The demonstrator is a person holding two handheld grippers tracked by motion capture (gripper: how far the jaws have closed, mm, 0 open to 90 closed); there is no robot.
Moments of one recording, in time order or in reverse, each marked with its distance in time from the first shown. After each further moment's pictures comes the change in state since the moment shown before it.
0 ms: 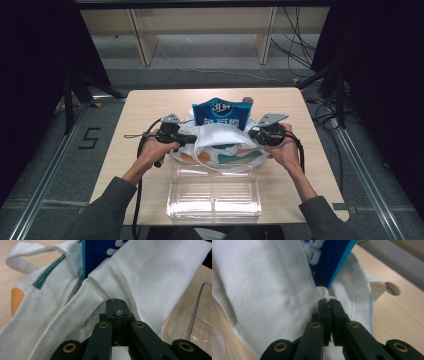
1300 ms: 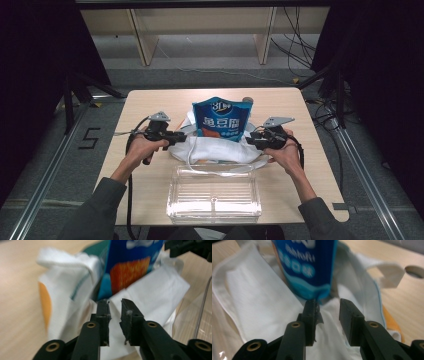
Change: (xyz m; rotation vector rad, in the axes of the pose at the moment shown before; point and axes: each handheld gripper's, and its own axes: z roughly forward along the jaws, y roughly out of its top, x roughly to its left) left arm 0.023 0.004 -0.034 -0.042 0.035 0.016; right arm -0.009 -0.018 0.005 -0.096 0.111 0.186
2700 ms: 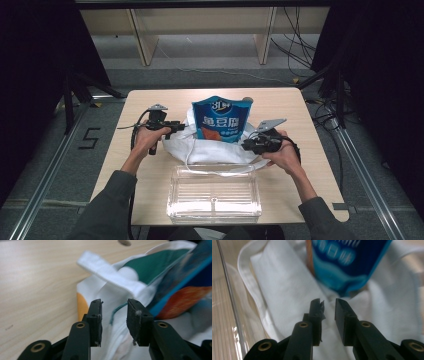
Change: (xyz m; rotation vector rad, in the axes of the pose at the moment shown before) left arm 0.045 -0.004 0.029 -0.065 0.074 -0.152; right arm 0.005 0.002 0.004 0.095 0.112 -0.104
